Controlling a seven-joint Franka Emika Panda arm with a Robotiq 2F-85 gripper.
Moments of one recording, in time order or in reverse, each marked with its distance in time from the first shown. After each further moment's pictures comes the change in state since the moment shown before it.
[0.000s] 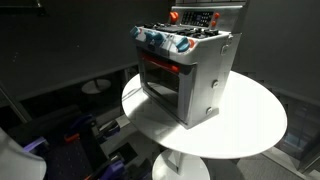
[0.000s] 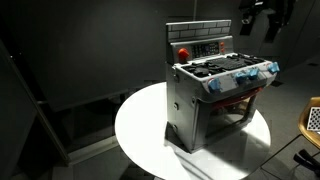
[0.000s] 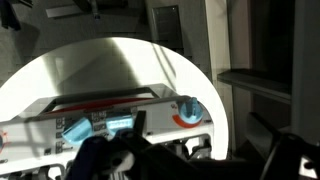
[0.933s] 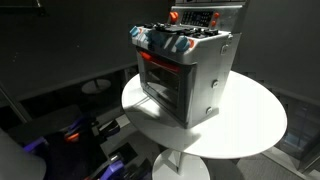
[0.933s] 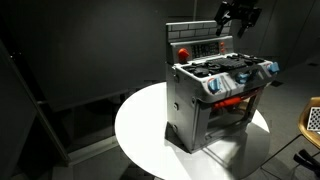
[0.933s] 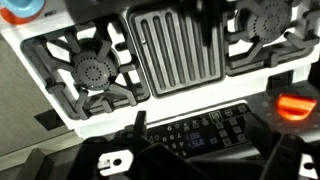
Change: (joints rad) arm -0.063 0.237 -0.078 0.148 -0.317 0.362 0.154
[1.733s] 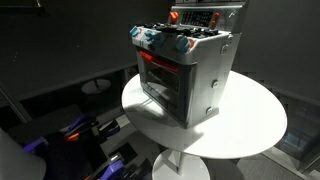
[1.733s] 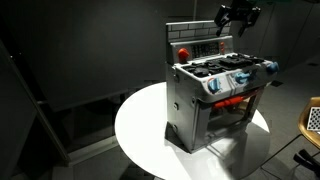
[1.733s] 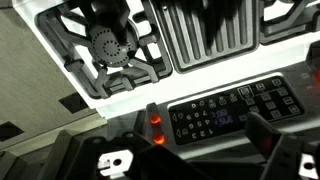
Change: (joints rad) arm 0.002 0.027 -0.023 0.002 -0.145 0.073 0.132
